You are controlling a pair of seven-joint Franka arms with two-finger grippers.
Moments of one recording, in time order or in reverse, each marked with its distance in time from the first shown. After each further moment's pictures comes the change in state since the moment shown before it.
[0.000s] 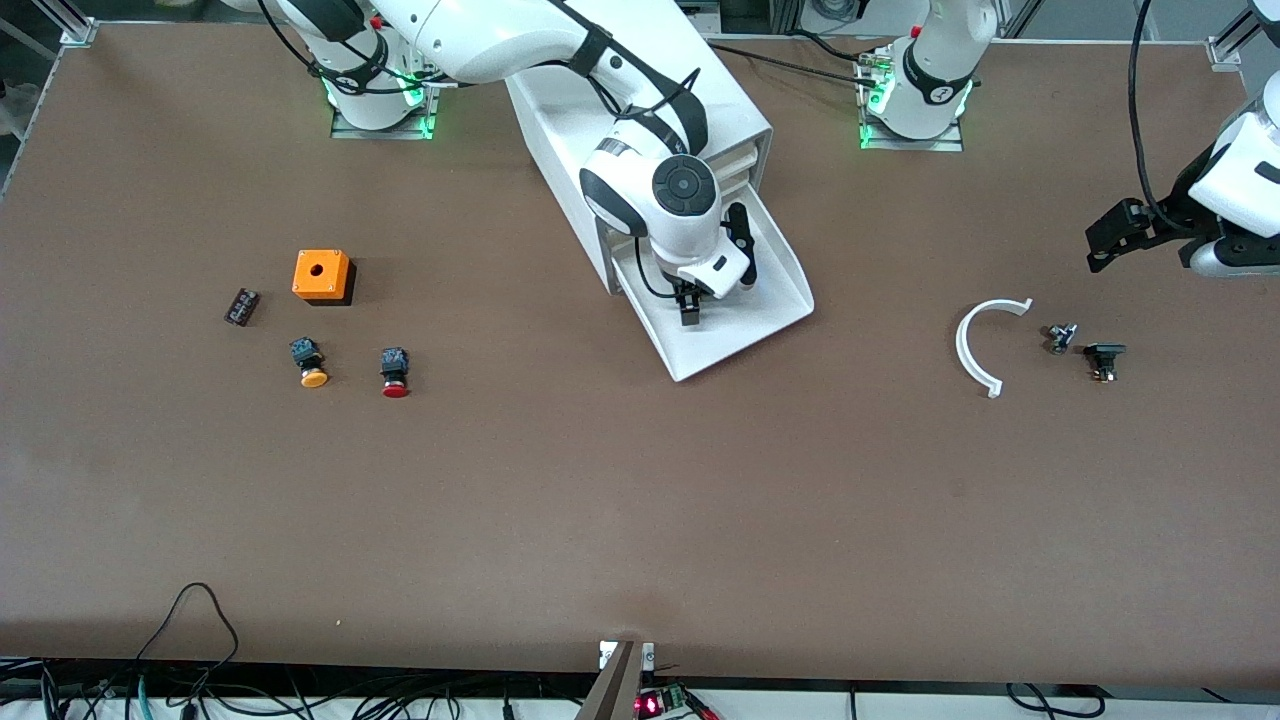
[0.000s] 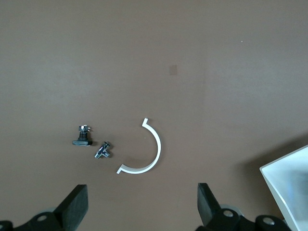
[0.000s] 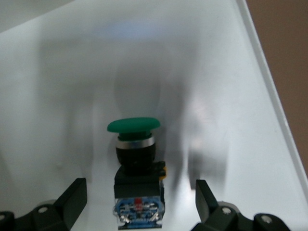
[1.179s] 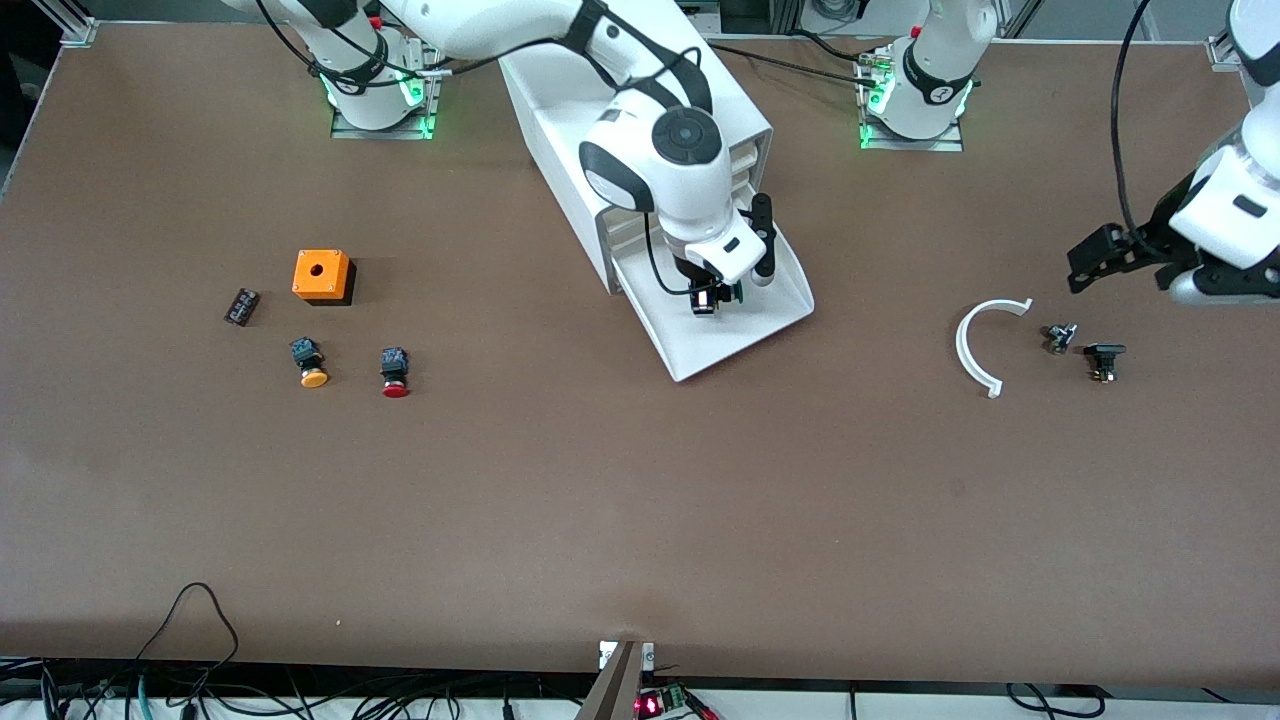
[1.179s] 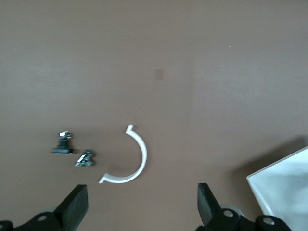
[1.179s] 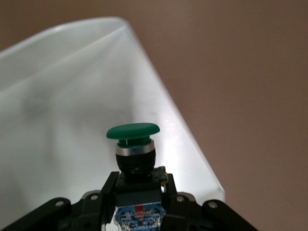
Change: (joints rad) left arm -0.008 0.082 -0.002 0.002 -0.063 0.070 -0.020; right arm -0.014 -0.100 -0.001 0.055 -0.091 0.038 0.280
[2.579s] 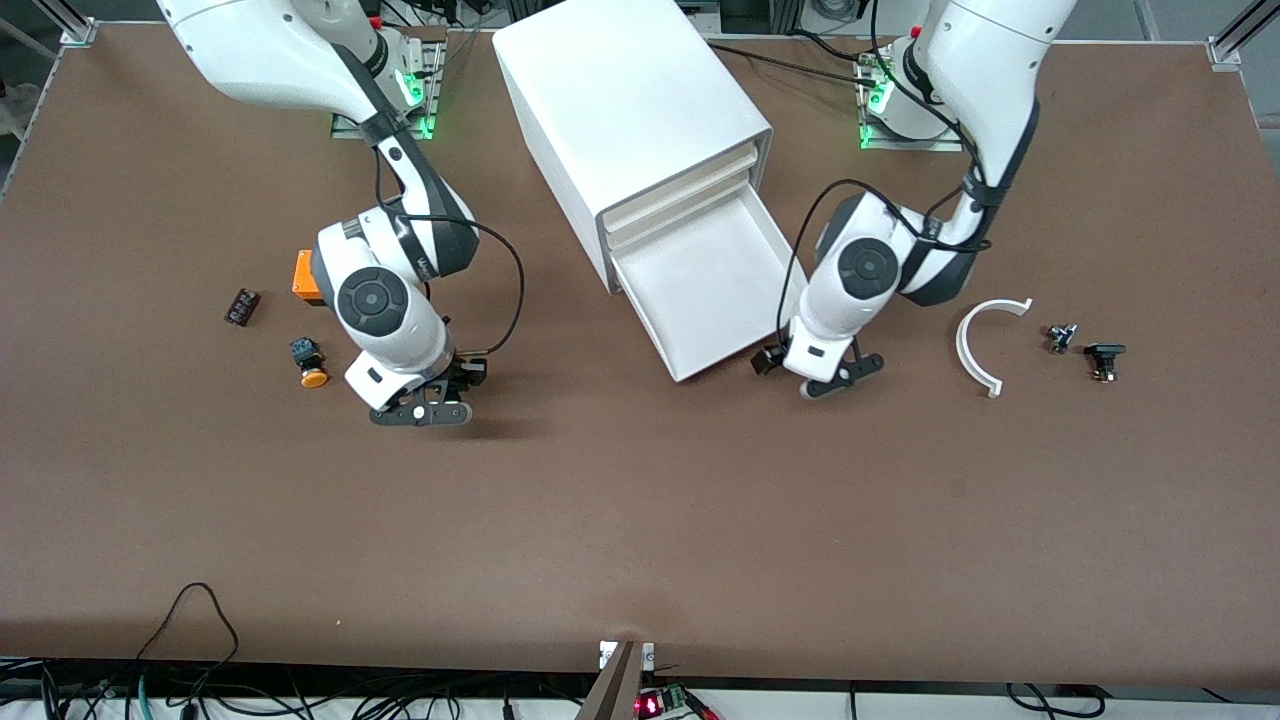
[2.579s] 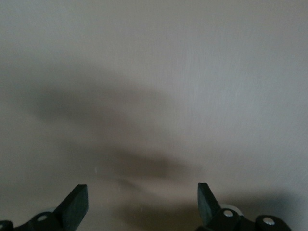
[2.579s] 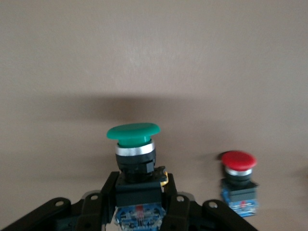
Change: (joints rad) left arm -0.487 0.479 0.015 -0.313 -0.029 0.741 -0.803; right arm -0.422 -0.199 -0.123 -0.562 0.020 0.126 0.959
